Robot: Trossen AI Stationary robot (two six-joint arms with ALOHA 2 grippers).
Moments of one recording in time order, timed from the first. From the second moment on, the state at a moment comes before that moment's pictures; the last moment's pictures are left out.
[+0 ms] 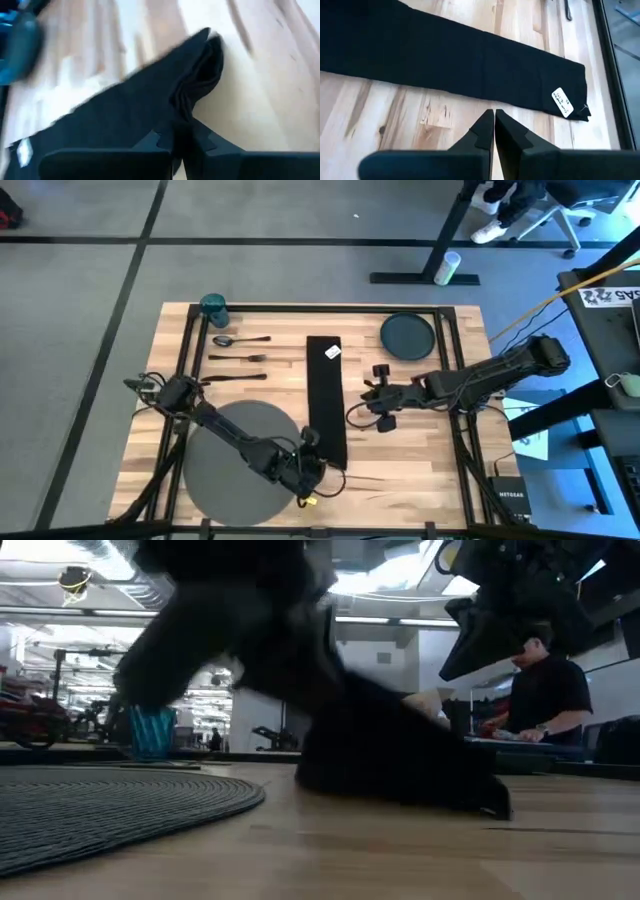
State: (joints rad) left arm -0.55 2.04 1.38 -0.32 -0.70 0.05; right arm 0.23 1.25 0.73 -0.34 0.36 -0.17
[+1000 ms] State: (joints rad) left arm -0.42 1.79 1.41 -0.46 -0.77 -0.19; right arm 0.48 1.09 0.73 -0.39 0.49 0.03
